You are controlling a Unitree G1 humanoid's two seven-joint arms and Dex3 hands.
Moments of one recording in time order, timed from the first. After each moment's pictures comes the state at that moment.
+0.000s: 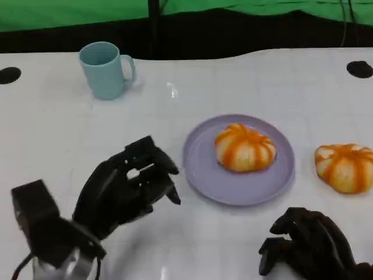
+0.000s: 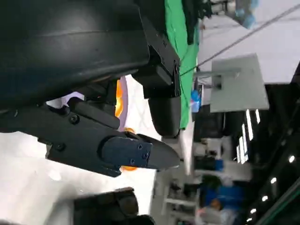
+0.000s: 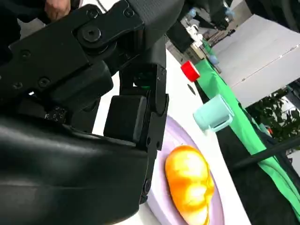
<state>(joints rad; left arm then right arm) -0.11 0.08 -0.08 0.25 -0.45 -0.24 -0.56 0.01 0.07 -0.12 0.30 0.46 0.12 0.58</state>
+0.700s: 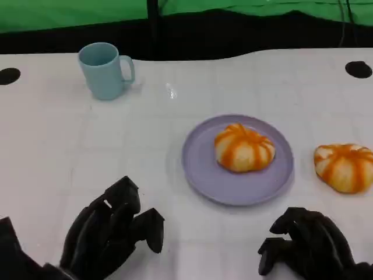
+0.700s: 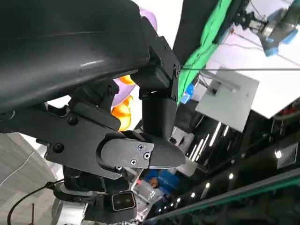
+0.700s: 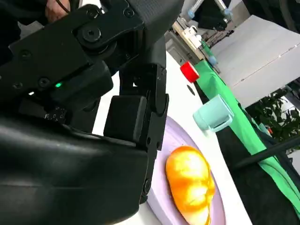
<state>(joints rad) 0.04 0.01 0.08 0.22 -0.68 0.07 -0.73 0.01 0.07 -0.12 0.30 0.47 0.13 0.58</state>
